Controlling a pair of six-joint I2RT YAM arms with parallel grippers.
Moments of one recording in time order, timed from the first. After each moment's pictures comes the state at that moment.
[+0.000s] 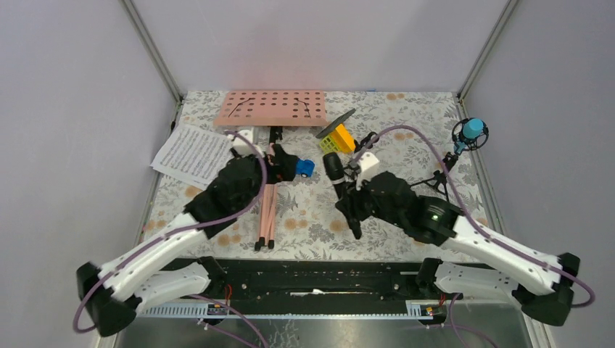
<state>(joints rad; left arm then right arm) -0.80 1.01 0.84 -0.03 -0.37 -0.52 1.03 0.89 0.97 -0.61 0.21 0.36</state>
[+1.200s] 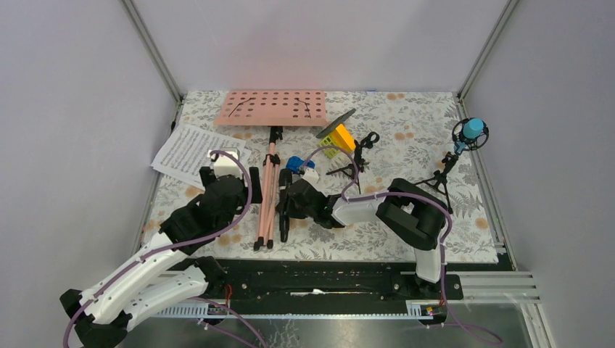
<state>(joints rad) -0.80 0.71 0.80 -0.61 -0.68 -0.39 1.05 1.93 1.00 0.24 0.18 1.04</state>
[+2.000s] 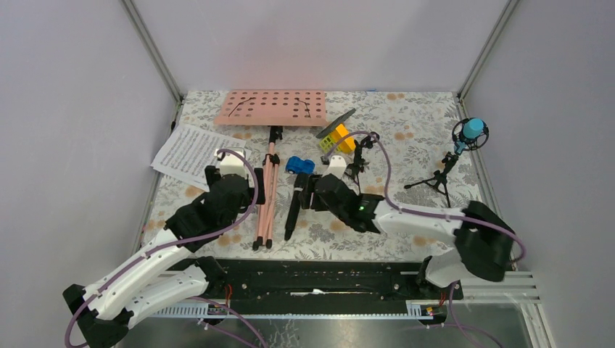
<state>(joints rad) -0.80 0.75 0.79 -0.60 -0.66 -0.38 1.04 1.53 0.86 0.04 0.36 0.82</state>
